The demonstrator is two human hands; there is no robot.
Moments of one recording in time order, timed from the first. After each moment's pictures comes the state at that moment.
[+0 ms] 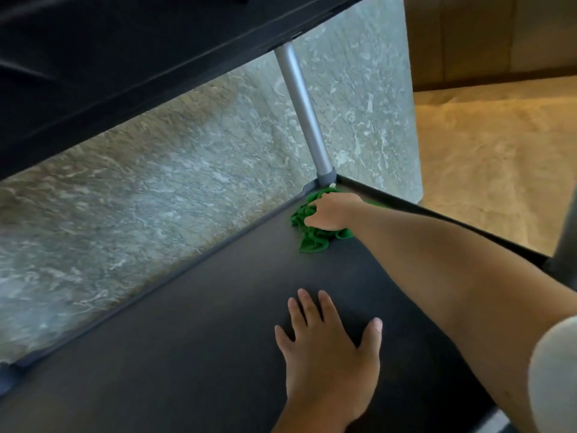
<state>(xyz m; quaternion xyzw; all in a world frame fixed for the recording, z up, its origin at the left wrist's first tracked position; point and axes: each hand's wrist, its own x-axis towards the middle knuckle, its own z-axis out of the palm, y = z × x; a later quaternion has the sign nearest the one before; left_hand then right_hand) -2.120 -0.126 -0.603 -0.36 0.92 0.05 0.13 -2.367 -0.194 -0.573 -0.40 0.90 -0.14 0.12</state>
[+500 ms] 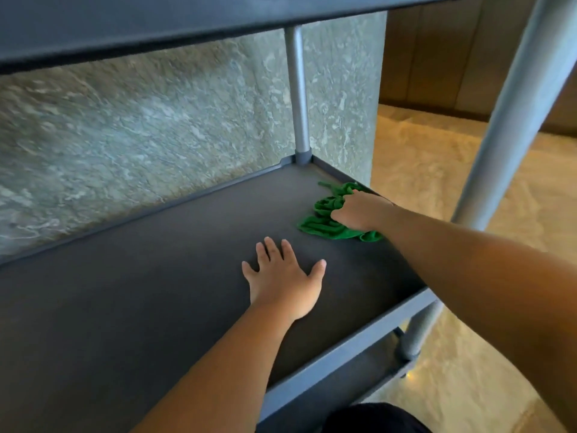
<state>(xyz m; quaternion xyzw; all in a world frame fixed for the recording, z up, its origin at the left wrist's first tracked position) -2.118 -0.121 -0.603 -0.33 0.94 0.07 0.06 -2.309 -0.042 -0.561 -0.30 0.93 -0.11 0.16</state>
